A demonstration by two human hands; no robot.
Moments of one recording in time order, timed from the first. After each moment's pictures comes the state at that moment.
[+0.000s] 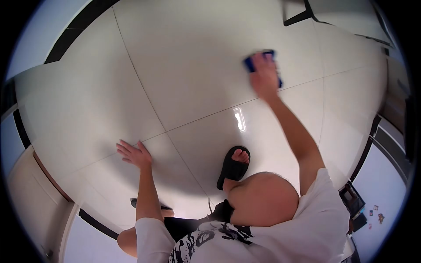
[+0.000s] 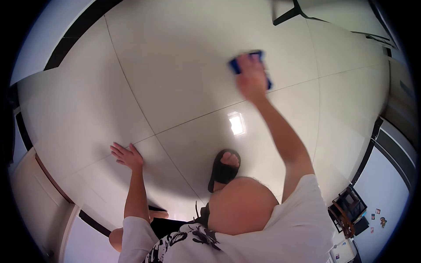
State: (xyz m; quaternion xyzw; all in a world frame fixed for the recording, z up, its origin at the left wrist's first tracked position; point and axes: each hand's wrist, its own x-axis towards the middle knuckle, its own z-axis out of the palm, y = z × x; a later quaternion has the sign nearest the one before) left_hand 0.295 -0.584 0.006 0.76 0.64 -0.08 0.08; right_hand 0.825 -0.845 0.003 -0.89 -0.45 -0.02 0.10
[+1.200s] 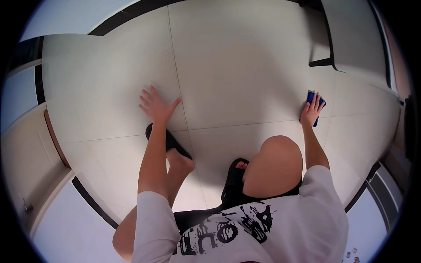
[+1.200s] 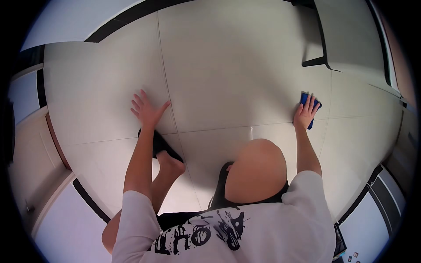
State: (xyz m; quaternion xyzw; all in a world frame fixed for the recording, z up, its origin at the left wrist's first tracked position) left_hand 0.472 -0.485 0.069 0.78 0.59 -0.17 0.09; right_hand 0.929 -0.969 -0.014 -0.95 -0.29 -0.07 0.05
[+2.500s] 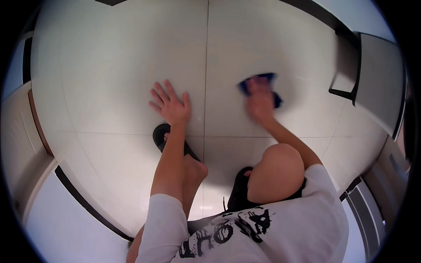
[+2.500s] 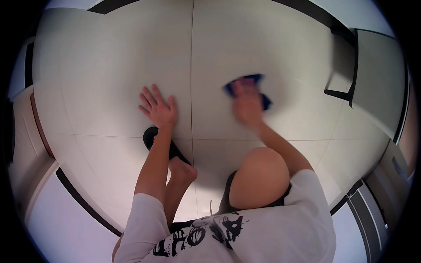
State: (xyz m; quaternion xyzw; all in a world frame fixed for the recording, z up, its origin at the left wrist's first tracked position) left_hand 0.439 -0.487 0.001 0.78 0.62 -0.02 0.07; right_hand 0.732 -0.661 0.002 -0.78 -0.61 0.10 0.10
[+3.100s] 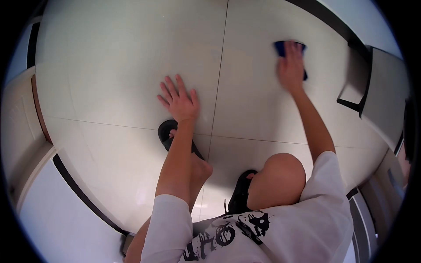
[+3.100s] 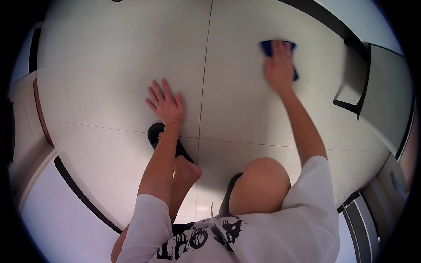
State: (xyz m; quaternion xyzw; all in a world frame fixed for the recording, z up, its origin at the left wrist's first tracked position) left_hand 0.439 -0.487 -0.005 0.78 0.62 0.04 0.09; right_hand 0.848 -0.554 0.007 -0.78 -0.60 -0.04 0.14
